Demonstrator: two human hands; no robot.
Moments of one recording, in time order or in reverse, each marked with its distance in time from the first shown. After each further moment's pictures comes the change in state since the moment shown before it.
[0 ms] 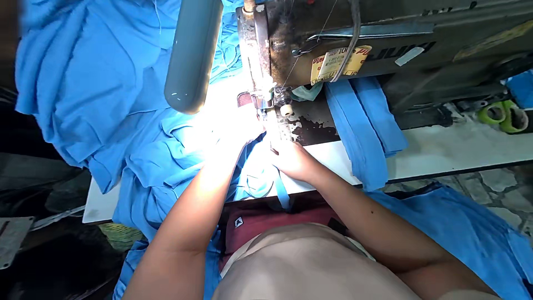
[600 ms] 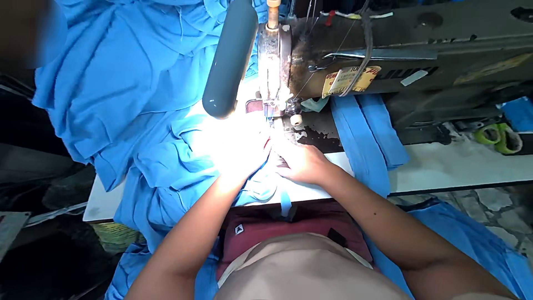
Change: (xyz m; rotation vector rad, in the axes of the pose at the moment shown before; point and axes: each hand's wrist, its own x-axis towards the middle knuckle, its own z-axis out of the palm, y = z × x) left_hand -0.025 -0.037 0.060 0.061 0.509 0.483; right_hand 0.014 0.026 -0.011 -0.458 -0.089 -0.173
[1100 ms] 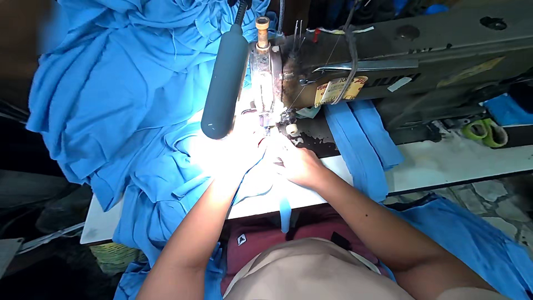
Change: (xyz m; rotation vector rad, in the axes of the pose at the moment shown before) left_hand 0.022 -0.022 0.000 0.094 0.068 0.054; right_hand 0.013 -0.010 -0.001 0.010 -0.038 0.245
